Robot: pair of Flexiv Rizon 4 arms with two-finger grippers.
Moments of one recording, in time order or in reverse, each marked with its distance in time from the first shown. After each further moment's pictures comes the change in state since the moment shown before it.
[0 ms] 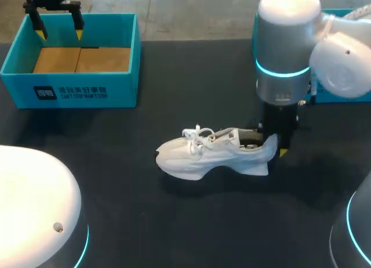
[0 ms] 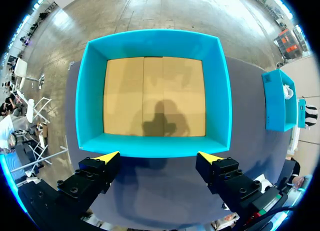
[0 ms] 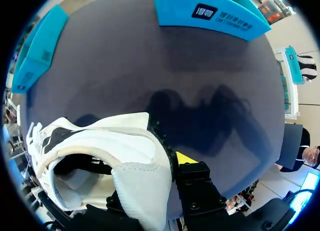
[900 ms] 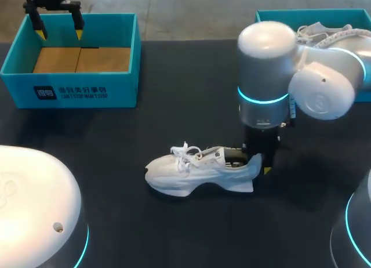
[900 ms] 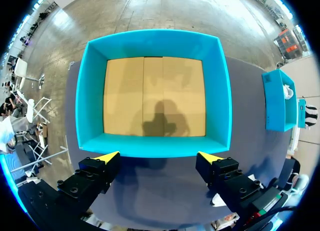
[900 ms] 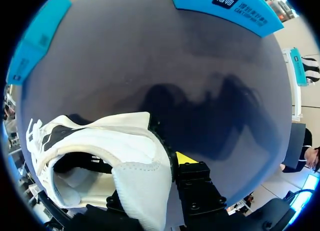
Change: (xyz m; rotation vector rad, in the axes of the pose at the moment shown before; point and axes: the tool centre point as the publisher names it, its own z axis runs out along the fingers) left arm 0.000 0.000 0.000 0.000 0.000 0.000; right arm 0.034 -0.017 0.048 0.009 -0.005 -0.028
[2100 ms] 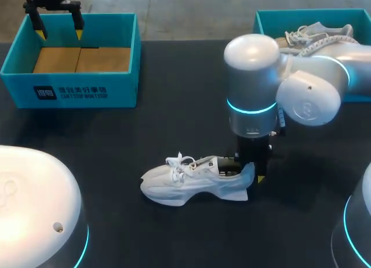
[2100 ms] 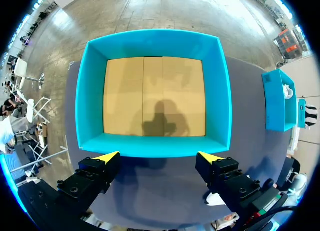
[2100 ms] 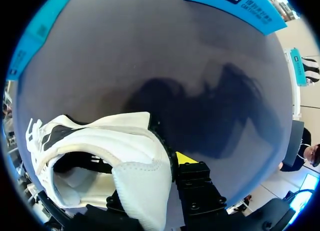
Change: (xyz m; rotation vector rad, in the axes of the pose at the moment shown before) left arm 0.000 0.000 0.000 0.000 0.000 0.000; right arm 0.012 -0.012 0.020 0.024 -0.024 -0.012
